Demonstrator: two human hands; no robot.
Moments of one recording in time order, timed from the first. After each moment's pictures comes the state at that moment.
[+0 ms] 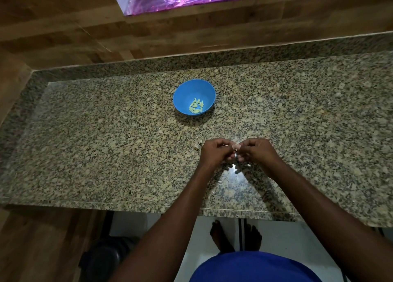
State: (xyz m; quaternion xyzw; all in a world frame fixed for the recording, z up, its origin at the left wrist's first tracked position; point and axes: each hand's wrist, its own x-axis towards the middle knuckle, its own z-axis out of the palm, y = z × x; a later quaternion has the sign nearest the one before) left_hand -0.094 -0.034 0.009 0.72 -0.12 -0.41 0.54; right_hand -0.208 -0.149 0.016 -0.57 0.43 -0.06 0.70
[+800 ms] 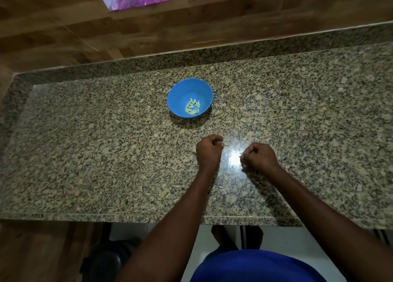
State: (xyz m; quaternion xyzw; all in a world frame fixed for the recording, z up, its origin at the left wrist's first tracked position) left_hand -0.069 -0.055 -0.030 0.87 -0.17 -0.21 0.41; right_hand -0.203 -0.151 -0.015 -0.63 0.51 -0.06 0.59
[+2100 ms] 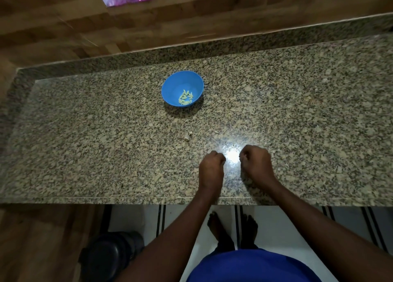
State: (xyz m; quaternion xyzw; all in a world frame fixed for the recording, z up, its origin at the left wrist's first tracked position) left_hand -0.163 0.003 -0.037 0.89 -0.36 -0.11 0.25; right_hand -0.261 -0.124 -0.040 -0.85 0.40 -0.10 0.33
